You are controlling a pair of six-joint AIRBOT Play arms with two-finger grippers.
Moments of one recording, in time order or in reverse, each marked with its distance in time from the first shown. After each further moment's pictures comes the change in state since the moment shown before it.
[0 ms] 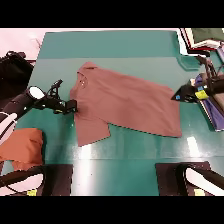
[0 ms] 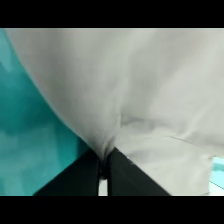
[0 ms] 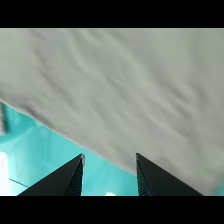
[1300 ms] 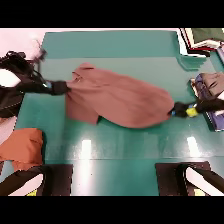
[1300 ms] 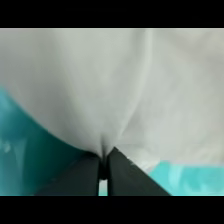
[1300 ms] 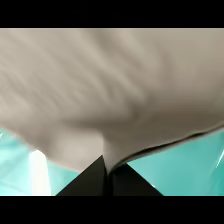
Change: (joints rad) left arm -0.003 0.239 0.230 0.047 -0.082 0.040; right arm -0.013 0.066 -0.256 0.104 -0.171 -0.069
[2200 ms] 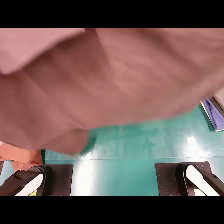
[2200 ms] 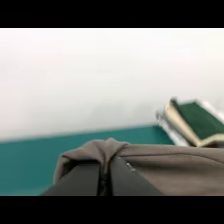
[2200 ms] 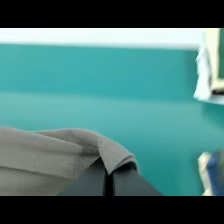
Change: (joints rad) left arm -0.001 0.098 0.845 0.175 -0.055 -0.144; right arm -0.229 0.055 1.158 -0.006 0.264 0.125
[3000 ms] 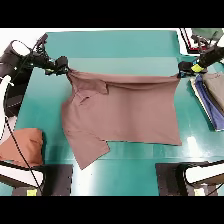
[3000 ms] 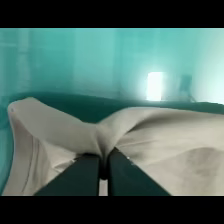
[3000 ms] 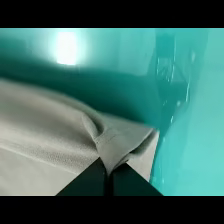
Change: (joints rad) left arm 0.108 -0.695 -0.336 -0.225 -0.016 0.039; right arm 0.333 -0.663 -0.229 -0.338 -0.113 0.021
